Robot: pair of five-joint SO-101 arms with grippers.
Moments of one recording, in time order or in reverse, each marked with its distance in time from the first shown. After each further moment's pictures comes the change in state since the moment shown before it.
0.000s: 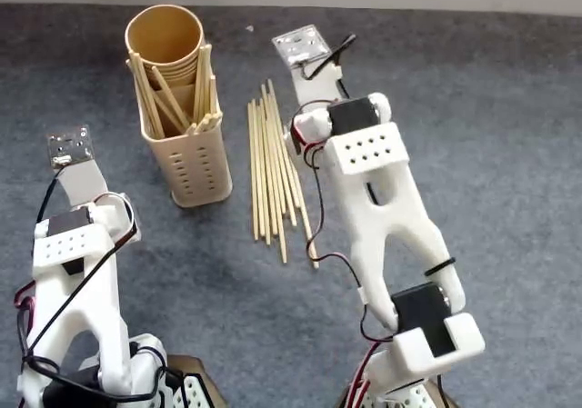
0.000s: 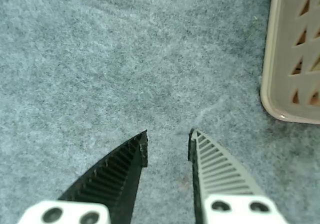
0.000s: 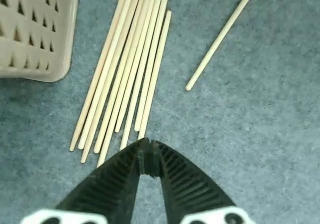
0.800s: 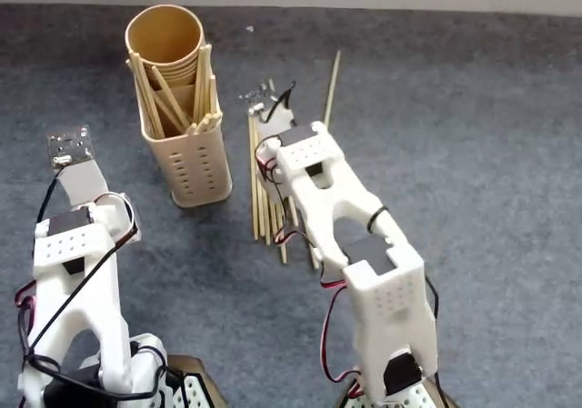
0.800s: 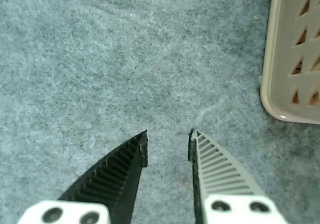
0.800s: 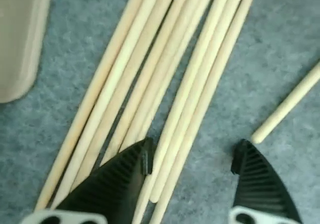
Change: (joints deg) left arm 0.0 0.0 0.0 0.0 0.0; right arm -5.2 28.8 -1.1 -13.8 1.3
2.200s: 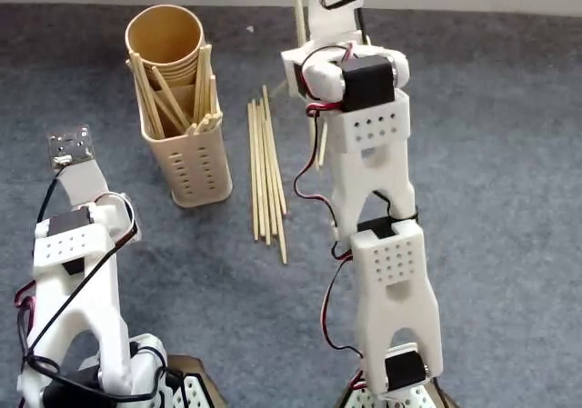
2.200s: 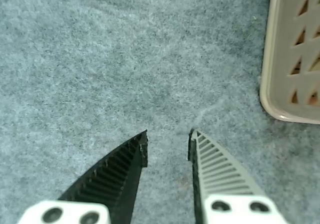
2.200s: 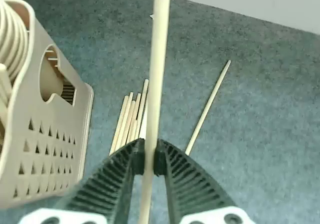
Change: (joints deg) left arm 0.1 0.0 0.0 0.0 0.0; right arm 8.5 10.3 -86.4 37.9 -9.4
